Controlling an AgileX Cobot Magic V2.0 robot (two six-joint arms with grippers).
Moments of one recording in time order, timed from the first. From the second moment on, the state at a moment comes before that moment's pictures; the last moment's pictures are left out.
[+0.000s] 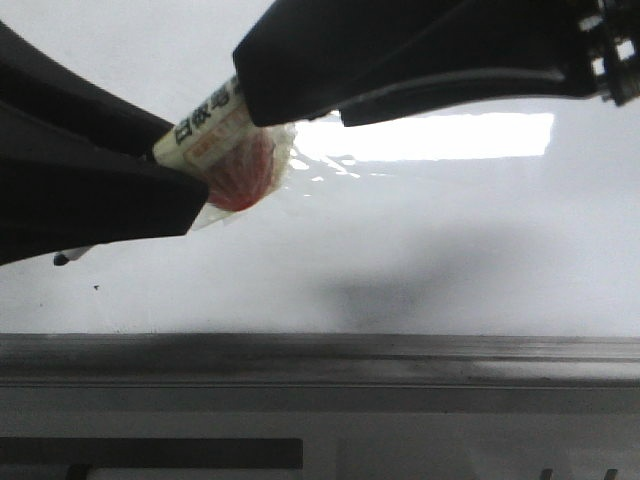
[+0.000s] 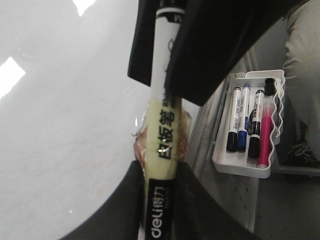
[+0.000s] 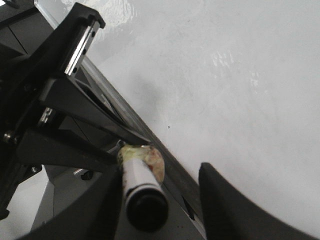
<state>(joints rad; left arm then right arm) -1.02 0.92 -0.37 0.09 -0.15 0.39 0.98 1.00 -0.61 0.30 0.08 -0.17</state>
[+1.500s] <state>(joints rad) -0.70 0.63 -0.37 -0.11 -0.04 0.39 0.70 1.00 -0.81 0.38 0.22 -0.17</state>
